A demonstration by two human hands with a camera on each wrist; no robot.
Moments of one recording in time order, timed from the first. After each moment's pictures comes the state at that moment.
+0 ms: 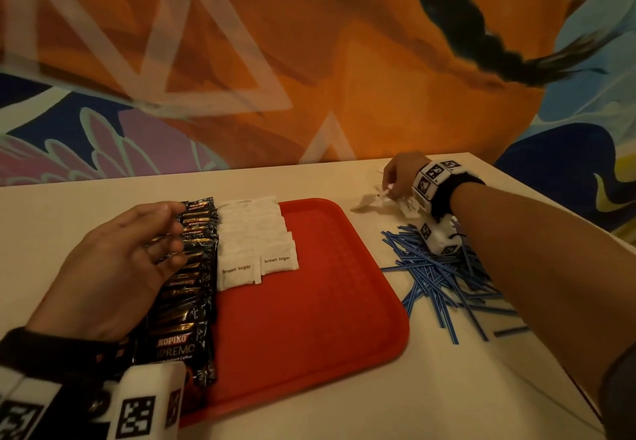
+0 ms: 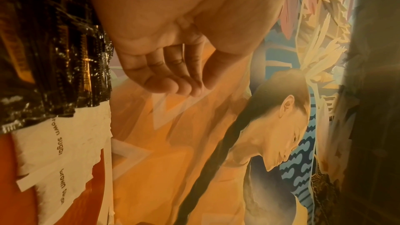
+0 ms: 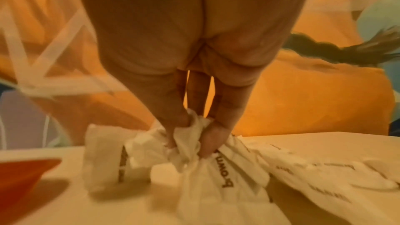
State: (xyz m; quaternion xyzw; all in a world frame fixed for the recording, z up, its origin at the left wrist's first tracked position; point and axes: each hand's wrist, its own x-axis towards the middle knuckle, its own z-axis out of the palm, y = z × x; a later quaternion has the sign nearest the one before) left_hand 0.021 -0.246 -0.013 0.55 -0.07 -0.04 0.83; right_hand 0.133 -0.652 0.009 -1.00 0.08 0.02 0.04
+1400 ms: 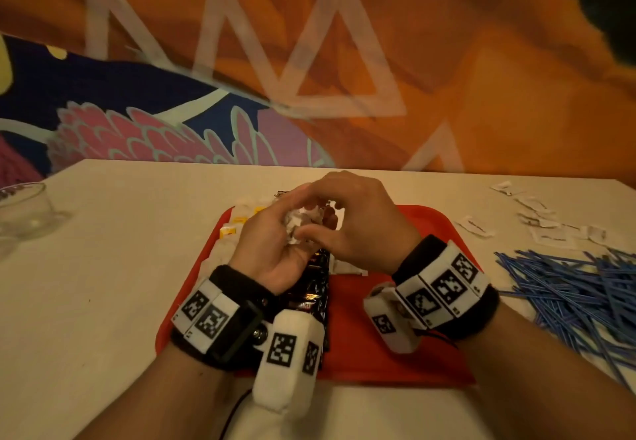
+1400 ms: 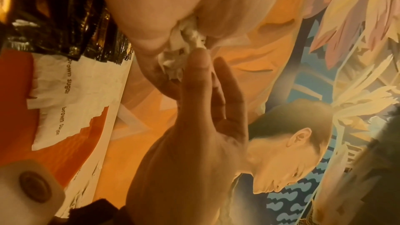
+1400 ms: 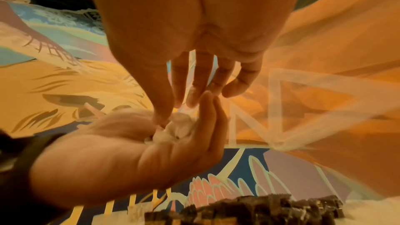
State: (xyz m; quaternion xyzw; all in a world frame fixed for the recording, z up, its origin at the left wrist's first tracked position) left_hand 0.013 -0.254 -0.008 0.36 0.01 -0.10 0.93; right_hand 0.028 -0.392 0.009 -0.83 -0.38 -0.25 0.31
